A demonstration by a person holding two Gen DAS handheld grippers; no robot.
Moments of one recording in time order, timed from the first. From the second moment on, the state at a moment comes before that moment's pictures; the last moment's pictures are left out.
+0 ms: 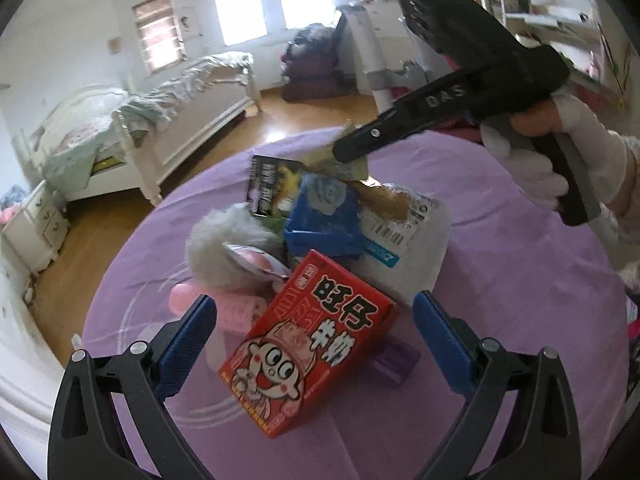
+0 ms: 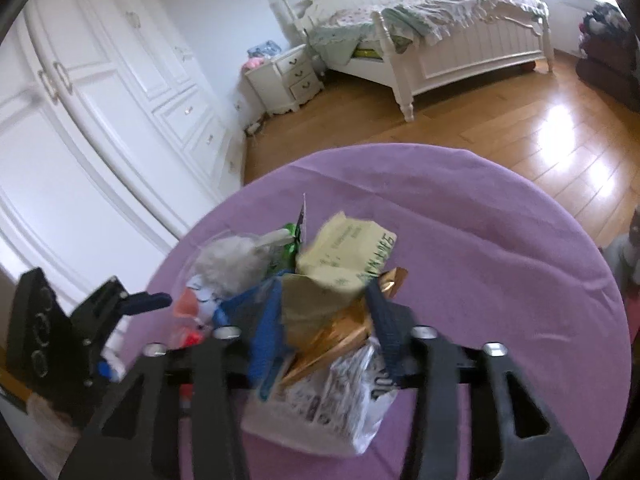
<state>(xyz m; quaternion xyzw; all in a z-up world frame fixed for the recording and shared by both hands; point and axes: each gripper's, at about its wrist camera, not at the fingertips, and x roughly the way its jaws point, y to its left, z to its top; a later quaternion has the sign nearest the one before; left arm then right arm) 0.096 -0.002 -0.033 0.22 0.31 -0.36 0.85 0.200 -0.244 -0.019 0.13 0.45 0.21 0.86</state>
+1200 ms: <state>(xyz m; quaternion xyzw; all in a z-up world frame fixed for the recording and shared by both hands) 0.031 -0.027 0.003 0.01 0.32 -0.29 0.90 0.064 -0.389 0.010 0.32 0.38 0.22 0.84</state>
